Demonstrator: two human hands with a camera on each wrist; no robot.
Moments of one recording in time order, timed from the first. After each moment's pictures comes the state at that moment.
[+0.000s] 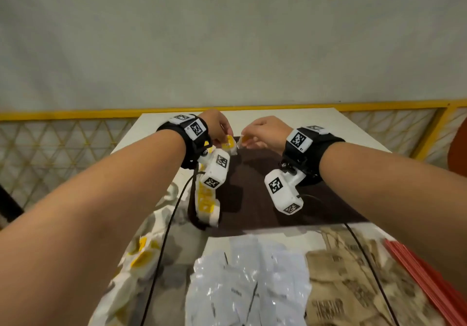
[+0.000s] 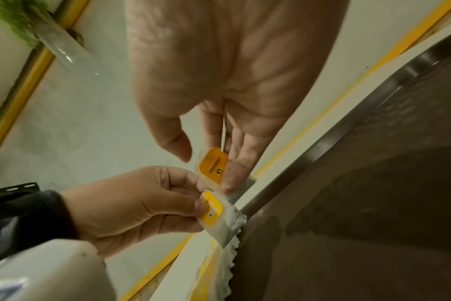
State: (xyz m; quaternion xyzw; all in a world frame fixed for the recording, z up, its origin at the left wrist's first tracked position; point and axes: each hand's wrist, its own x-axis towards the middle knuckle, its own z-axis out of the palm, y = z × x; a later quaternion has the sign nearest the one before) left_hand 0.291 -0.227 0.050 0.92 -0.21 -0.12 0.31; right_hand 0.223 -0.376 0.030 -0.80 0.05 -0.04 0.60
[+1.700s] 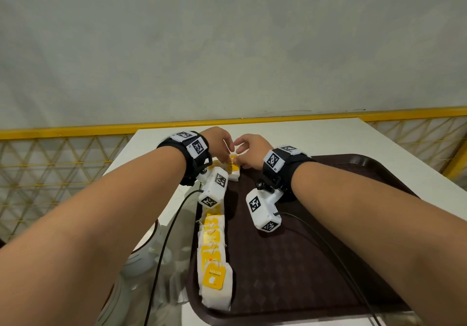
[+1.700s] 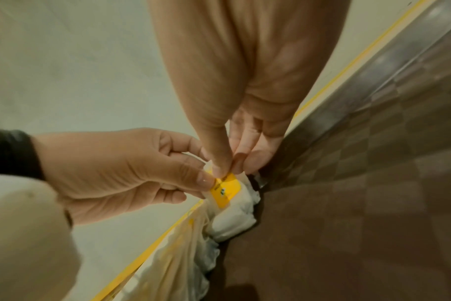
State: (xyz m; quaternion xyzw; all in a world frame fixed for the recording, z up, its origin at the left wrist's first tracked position) left_hand 0.400 -0.240 0.020 0.94 -0.23 -0.13 0.21; right_hand 0.351 -0.365 -0.016 -0.89 0.05 -0.04 0.45
